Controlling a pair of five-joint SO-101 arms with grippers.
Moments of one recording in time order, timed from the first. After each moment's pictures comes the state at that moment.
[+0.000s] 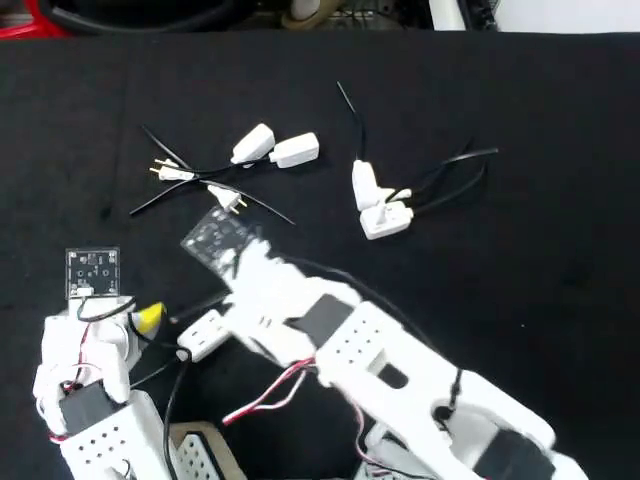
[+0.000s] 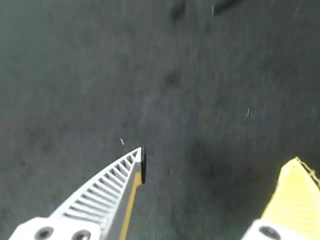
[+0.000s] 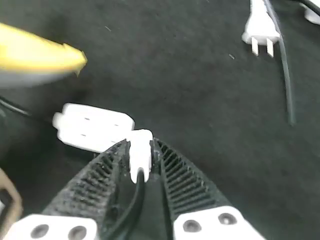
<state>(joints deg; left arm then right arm) -35.4 -103.9 95.6 61.9 -29.9 -49.6 -31.3 54.4 41.3 2.3</state>
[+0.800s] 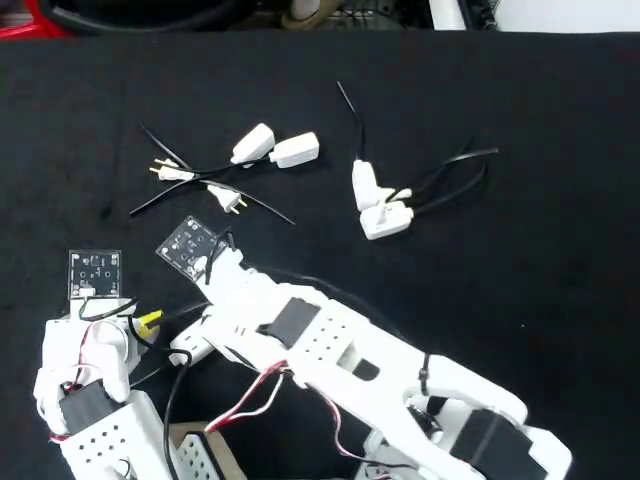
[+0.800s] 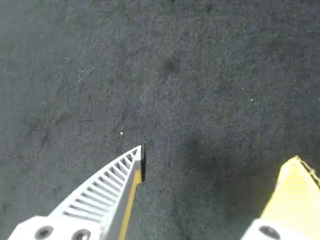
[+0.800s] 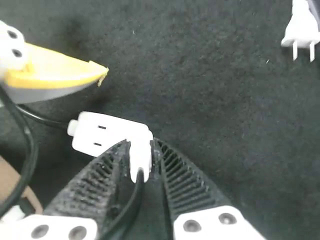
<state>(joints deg) -36.0 -103.9 96.3 61.9 -30.5 -54.5 -23.1 51.1 37.8 -2.5</state>
